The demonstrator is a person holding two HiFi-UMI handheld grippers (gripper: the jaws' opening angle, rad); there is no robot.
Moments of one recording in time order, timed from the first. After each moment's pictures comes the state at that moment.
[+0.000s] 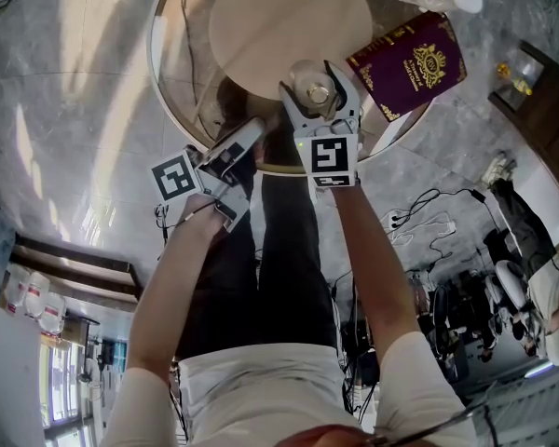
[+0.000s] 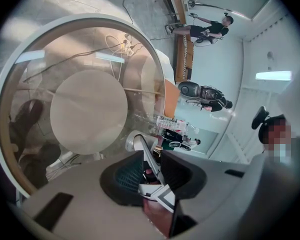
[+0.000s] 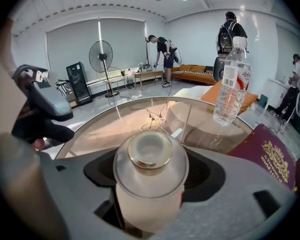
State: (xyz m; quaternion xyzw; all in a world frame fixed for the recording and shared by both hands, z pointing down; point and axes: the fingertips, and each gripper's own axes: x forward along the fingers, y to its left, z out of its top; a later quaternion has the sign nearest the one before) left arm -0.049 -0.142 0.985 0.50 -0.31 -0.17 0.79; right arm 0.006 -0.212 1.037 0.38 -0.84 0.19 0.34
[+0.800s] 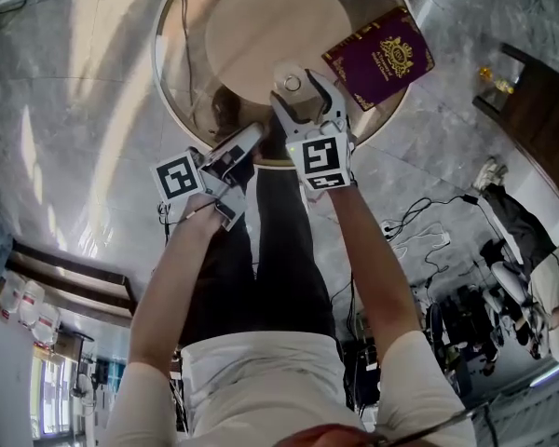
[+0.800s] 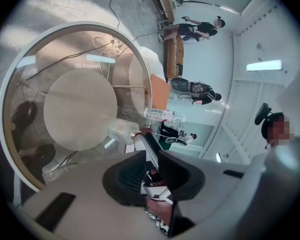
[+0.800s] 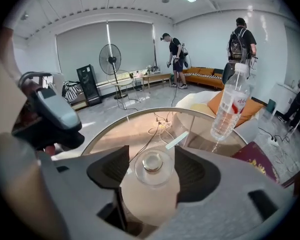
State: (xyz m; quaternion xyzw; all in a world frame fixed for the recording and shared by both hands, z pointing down) left arm -0.023 -0.127 0.922 0.54 -0.31 -0.16 0.77; right arm 0.015 -0.193 0.968 0.33 -0.86 0.17 0.35
